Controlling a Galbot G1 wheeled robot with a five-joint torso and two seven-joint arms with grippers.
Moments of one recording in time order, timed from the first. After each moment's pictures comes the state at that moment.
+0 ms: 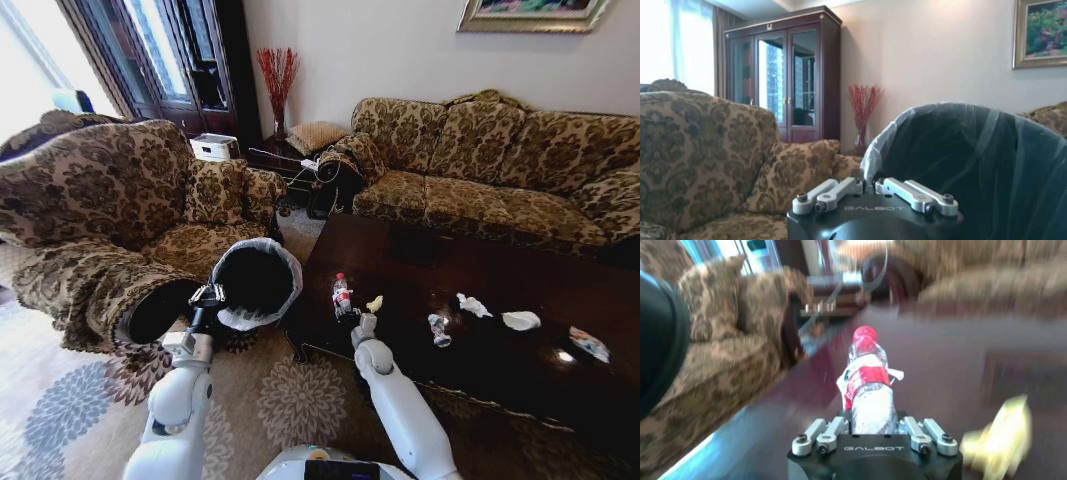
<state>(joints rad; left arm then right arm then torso) 1.45 -1.49 -0.73 -2.17 -0.15 0.05 0.04 -1.01 1.44 0.20 1.50 0.32 -0.20 0.16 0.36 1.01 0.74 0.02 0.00</state>
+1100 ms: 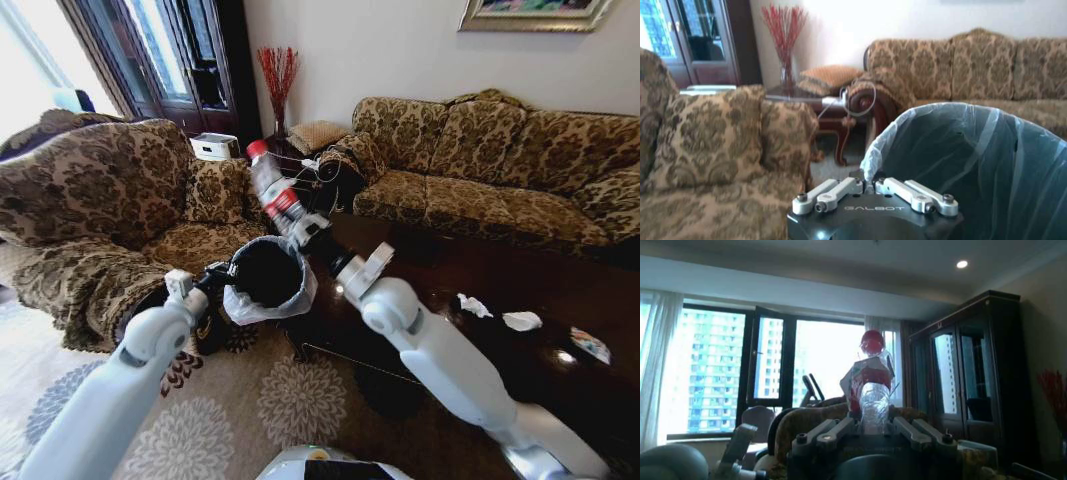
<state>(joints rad) 1.07 -0.82 -0.55 -2.04 -0.77 0.50 -0.06 -0.59 1.09 -0.24 2.06 0.64 -0.11 -0.02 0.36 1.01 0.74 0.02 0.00</state>
